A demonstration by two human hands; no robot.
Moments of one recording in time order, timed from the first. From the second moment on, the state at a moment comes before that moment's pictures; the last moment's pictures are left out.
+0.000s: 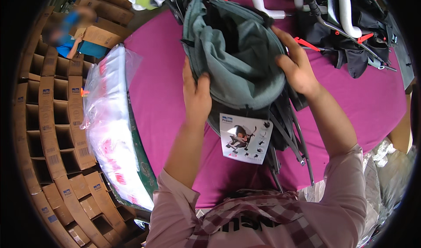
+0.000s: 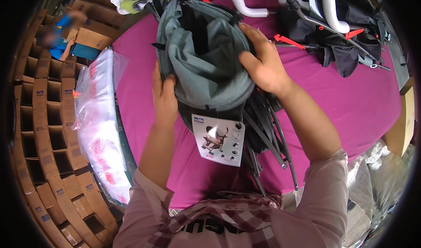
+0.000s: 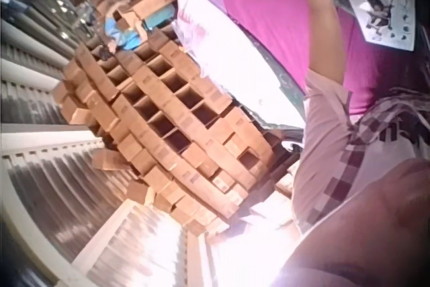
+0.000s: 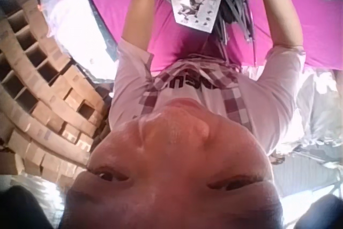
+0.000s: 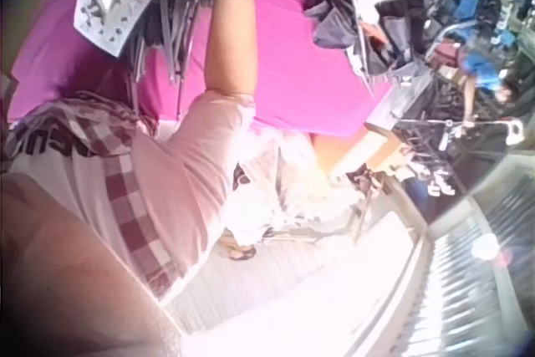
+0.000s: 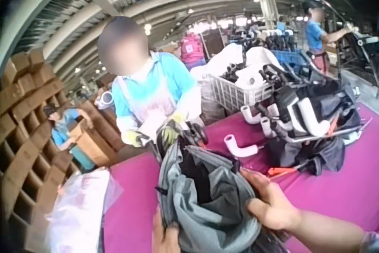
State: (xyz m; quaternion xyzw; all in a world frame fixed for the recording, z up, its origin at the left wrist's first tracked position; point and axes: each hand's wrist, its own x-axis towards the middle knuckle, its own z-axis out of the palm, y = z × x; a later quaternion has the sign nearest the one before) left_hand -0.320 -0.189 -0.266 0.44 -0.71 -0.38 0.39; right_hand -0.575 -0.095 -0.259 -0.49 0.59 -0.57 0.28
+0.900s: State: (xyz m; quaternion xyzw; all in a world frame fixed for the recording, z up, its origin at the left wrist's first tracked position) left_hand -0.384 -0.253 -0.296 0.46 -0.73 -0.34 0.37; right_hand -0.643 -0.158 -0.304 -0.41 0.65 -0.56 0.30
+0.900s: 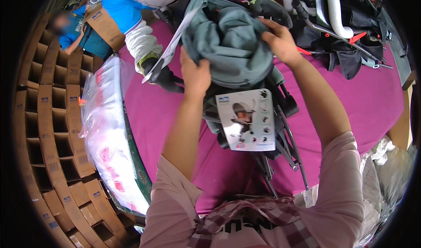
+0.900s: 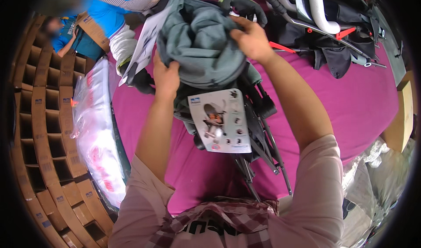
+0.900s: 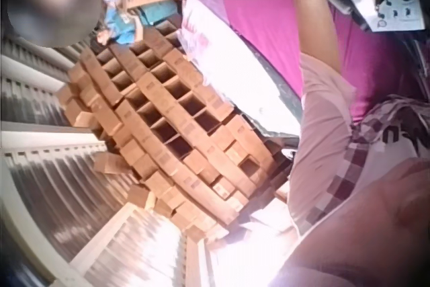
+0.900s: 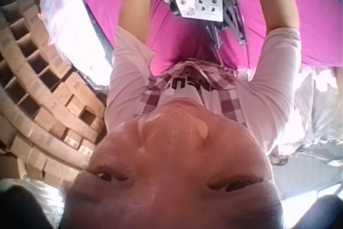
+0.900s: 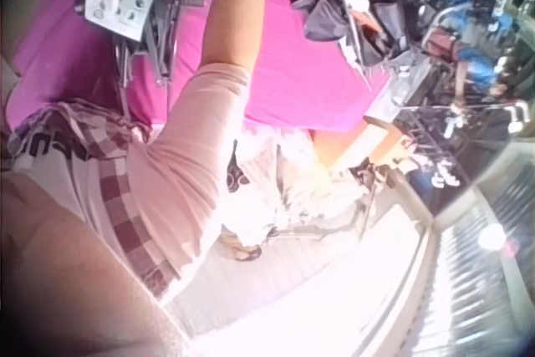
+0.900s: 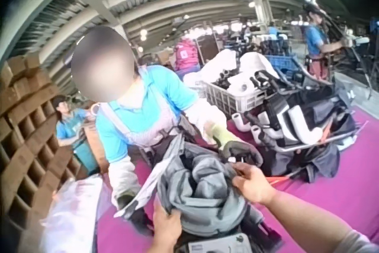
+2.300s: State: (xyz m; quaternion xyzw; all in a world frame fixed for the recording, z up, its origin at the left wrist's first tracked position) left_hand -0.264 0.309 -0.335 0.00 -0.84 -0.54 0.04; right_hand -0.366 0.637 -0.336 -0.07 0.94 -0.18 0.27
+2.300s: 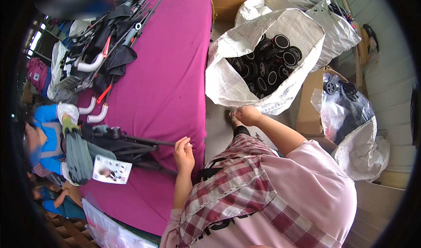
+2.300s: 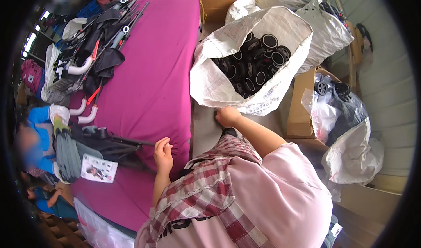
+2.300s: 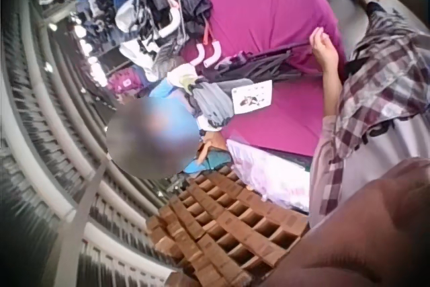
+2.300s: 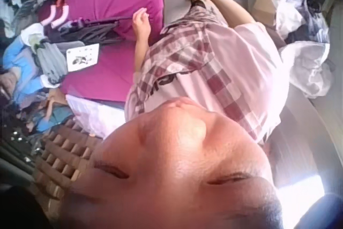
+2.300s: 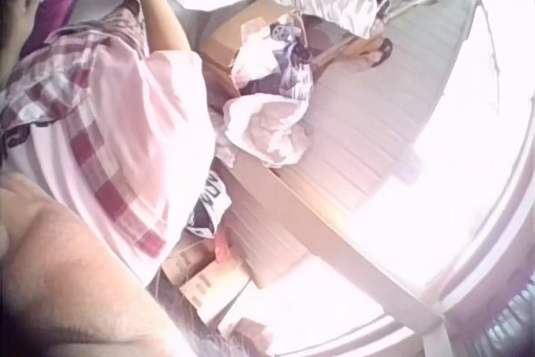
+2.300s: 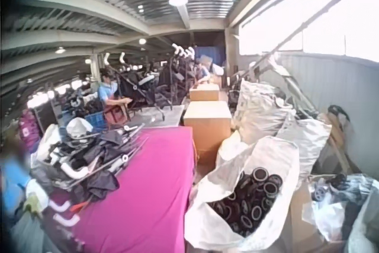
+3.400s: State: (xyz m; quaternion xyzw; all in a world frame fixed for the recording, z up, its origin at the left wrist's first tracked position) left_hand -0.557 0.550 -0.333 -0.01 -0.94 -0.26 -0.24; right_hand -0.686 1.140 -0.509 0.29 0.90 -0.32 0.10
